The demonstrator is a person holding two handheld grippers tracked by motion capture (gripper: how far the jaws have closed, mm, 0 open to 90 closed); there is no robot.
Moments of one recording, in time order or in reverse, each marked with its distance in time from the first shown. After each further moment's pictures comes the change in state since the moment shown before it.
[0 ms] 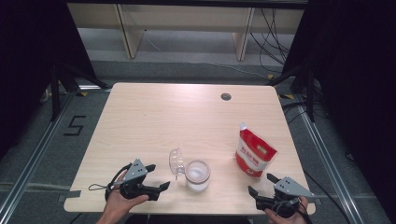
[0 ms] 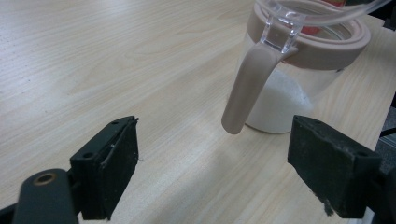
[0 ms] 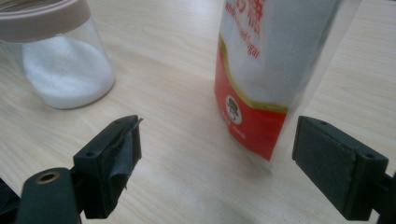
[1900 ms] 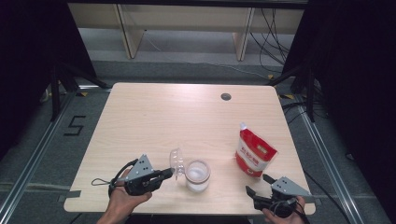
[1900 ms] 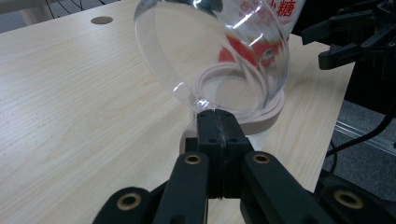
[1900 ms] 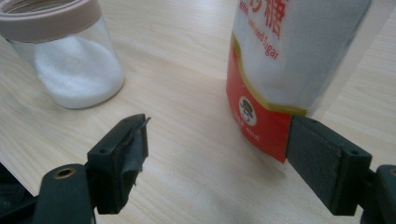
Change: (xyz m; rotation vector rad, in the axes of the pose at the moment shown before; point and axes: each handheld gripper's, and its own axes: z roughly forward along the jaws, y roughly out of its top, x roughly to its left) left arm -0.029 0.041 -0.010 -0.058 -0.079 0.110; right arm 0.005 0.002 0.004 0.011 0.026 -0.019
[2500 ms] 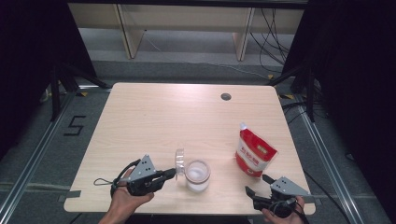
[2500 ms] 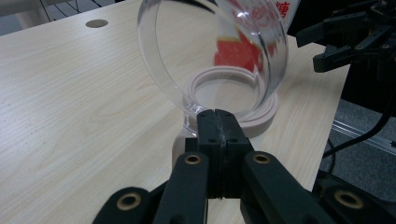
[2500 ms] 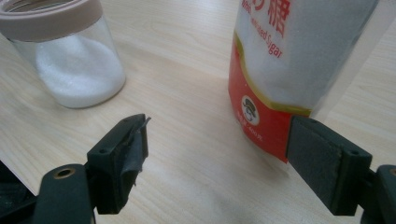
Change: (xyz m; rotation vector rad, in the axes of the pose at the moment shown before) left arm -0.005 0.002 0.004 0.000 -0.010 -0.005; right arm 0.001 0.000 0.001 0.012 0.010 0.007
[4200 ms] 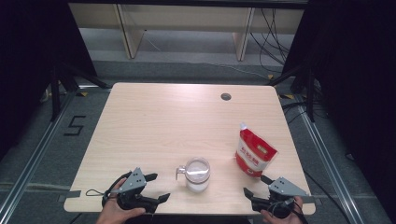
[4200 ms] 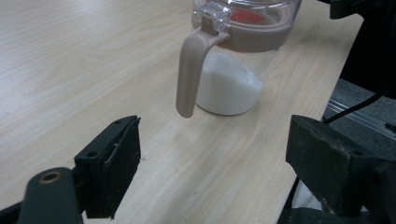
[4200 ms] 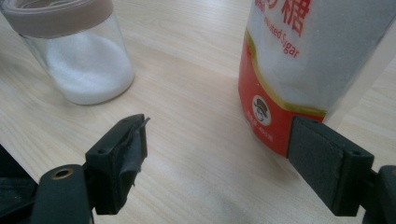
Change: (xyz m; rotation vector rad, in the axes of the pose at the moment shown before) left arm 0.007 -0.051 -0.014 0.078 -0.004 -0.056; right arm 0.003 0.000 0.001 0.012 0.019 -0.019
